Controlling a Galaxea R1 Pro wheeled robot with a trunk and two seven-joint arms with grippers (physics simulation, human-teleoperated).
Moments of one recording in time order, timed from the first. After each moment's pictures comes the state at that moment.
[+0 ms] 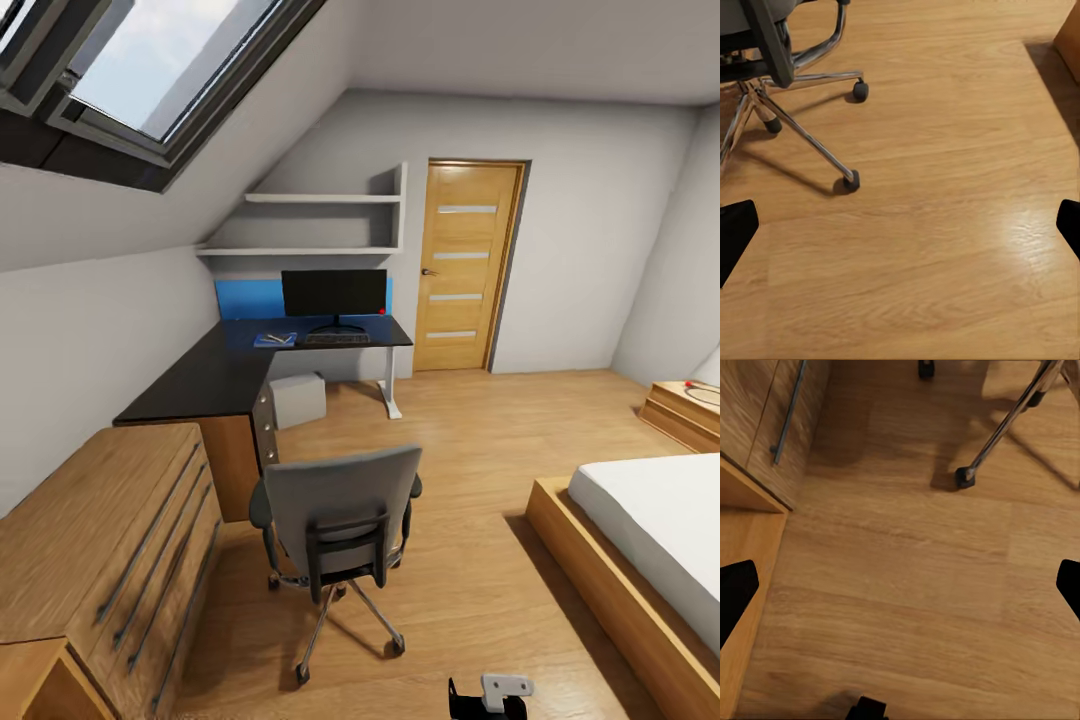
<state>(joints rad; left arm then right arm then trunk) -0.10 -0.06 -0.14 -0.57 0.26 -0.11 0.32 -0.44 0.07 0.43 0.02 -0.40 -0.54 -0.14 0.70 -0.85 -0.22</state>
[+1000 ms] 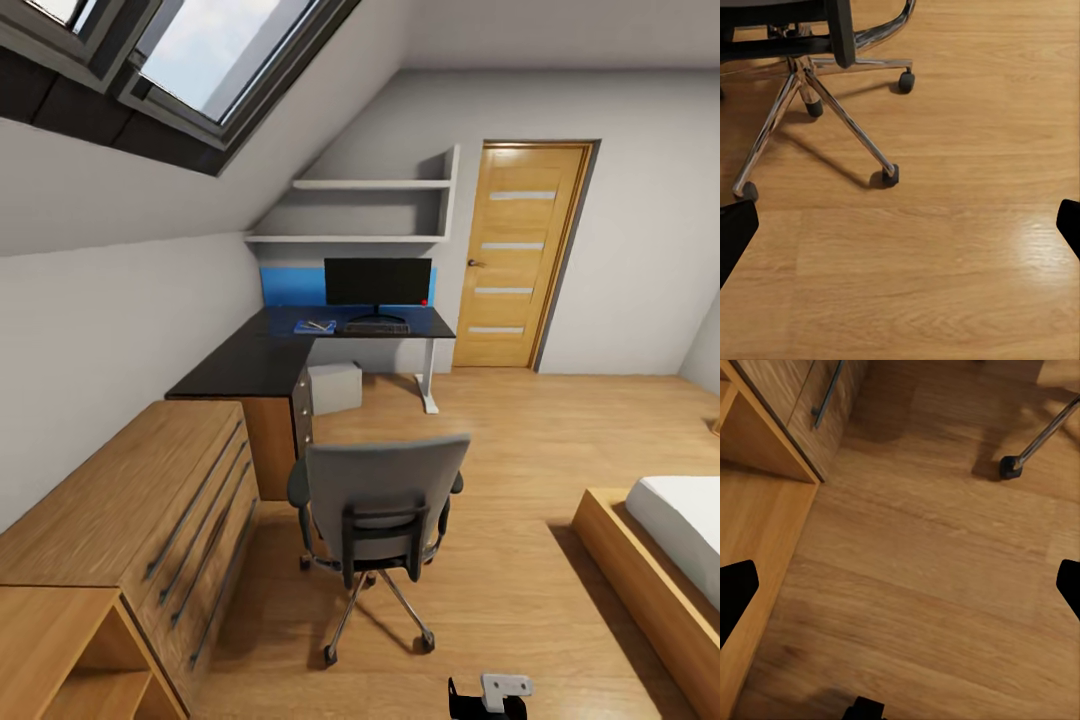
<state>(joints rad) -0.10 -0.06 -0.14 -0.57 0.26 -0.11 0.32 -0.44 0.07 0.43 0.02 -0.40 -0.54 -0.14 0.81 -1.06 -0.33</state>
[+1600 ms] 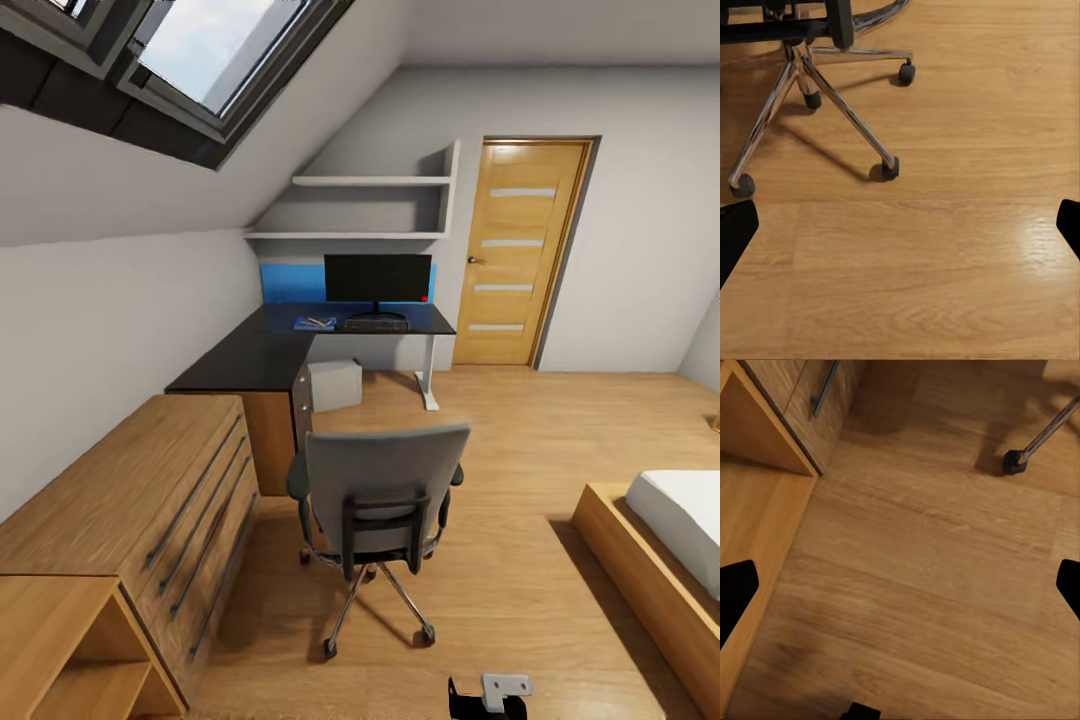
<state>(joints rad) -0.10 -0.06 -0.14 -0.57 0.27 -0.11 0.32 -0.44 0.07 0.43 0.02 -0.40 -0.54 -0.14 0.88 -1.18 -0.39</state>
